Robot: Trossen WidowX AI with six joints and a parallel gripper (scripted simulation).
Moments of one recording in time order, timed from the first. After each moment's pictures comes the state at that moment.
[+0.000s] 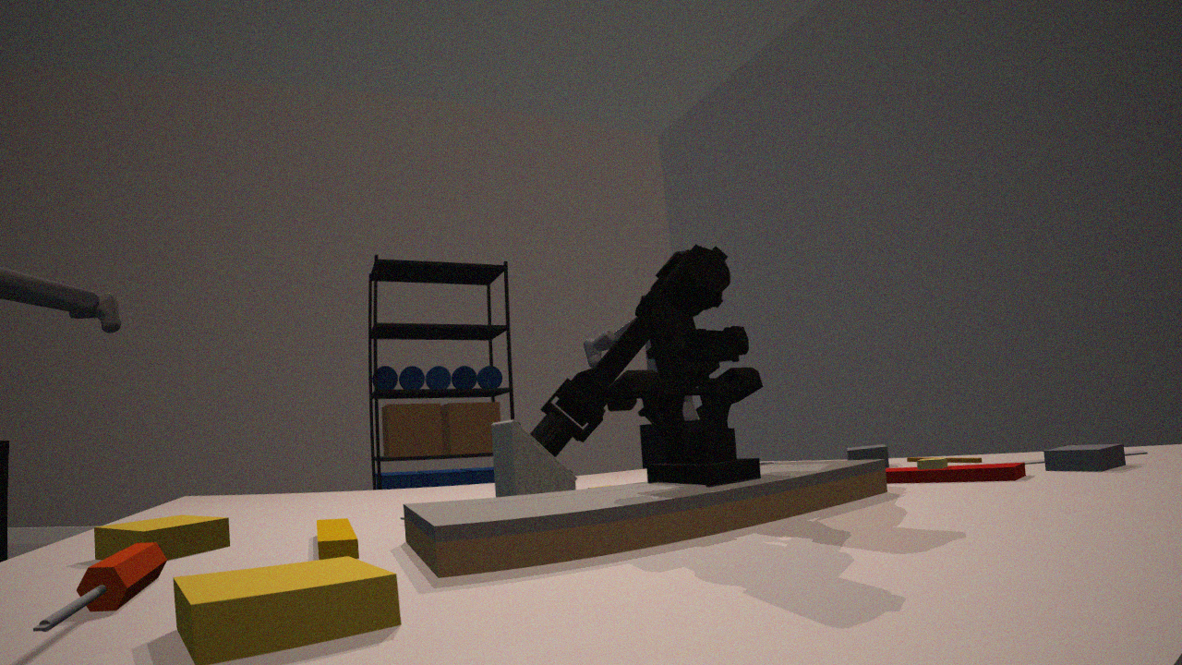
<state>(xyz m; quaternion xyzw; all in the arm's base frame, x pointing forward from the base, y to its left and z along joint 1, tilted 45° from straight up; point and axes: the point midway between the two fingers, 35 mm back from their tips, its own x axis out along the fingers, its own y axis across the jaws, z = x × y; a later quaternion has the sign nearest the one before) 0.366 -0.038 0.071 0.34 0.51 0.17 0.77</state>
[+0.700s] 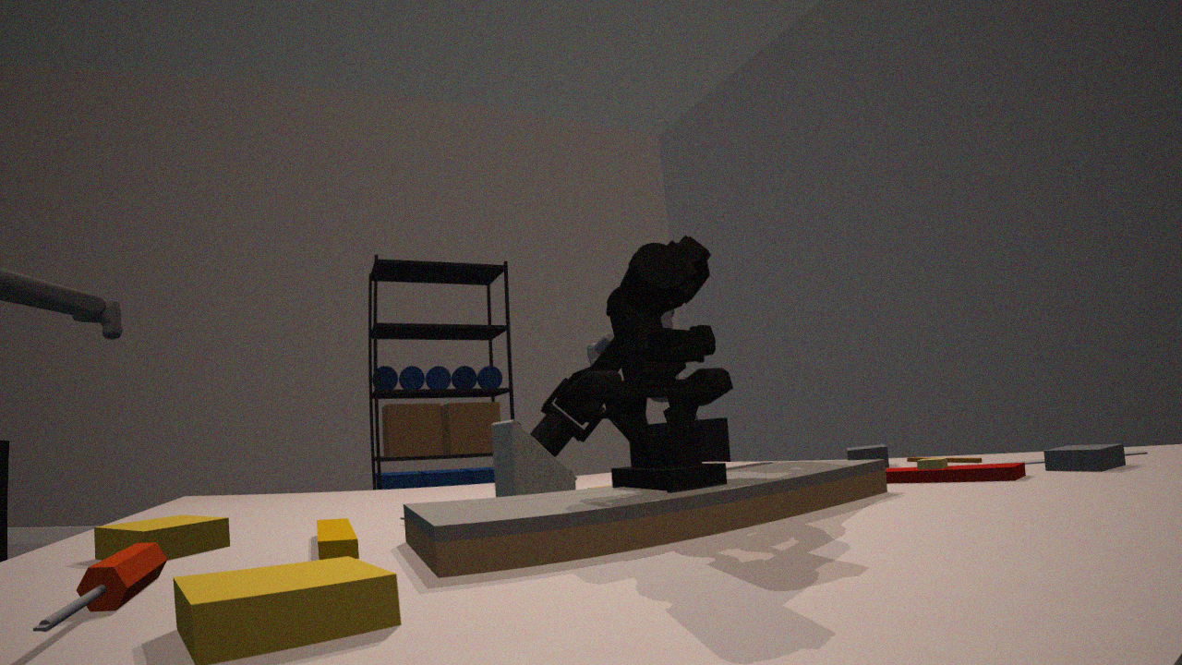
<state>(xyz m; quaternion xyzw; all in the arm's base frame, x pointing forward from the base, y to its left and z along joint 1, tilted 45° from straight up) 0.362 -0.071 0.038 0.34 0.51 0.17 0.77</state>
